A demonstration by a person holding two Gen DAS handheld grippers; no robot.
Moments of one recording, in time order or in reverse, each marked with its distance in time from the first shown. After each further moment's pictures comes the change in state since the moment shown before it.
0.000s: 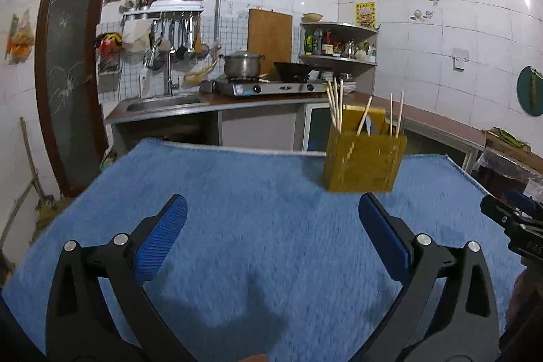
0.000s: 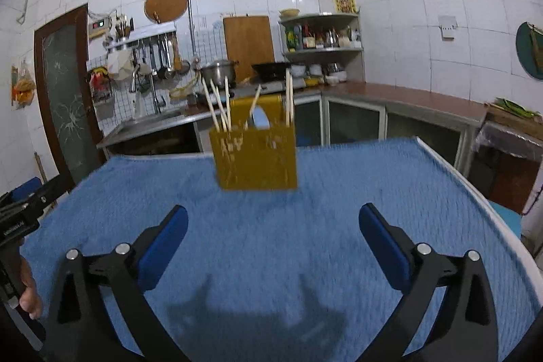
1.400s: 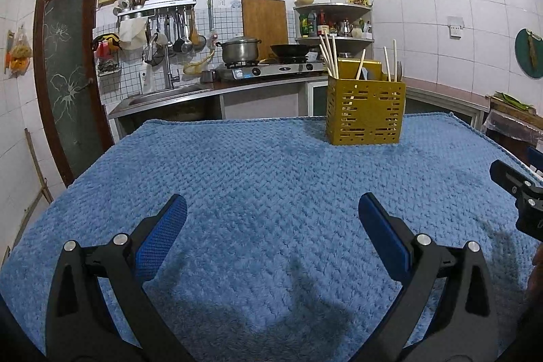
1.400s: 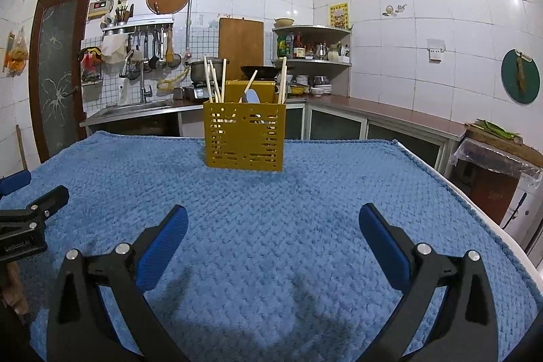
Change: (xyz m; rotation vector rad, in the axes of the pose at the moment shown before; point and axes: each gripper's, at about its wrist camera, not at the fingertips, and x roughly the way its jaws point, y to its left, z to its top) left arm 0.002 -0.011 -0.059 0.100 0.025 0.038; right arm -0.012 0.015 -0.053 -0.094 -0.066 -0.098
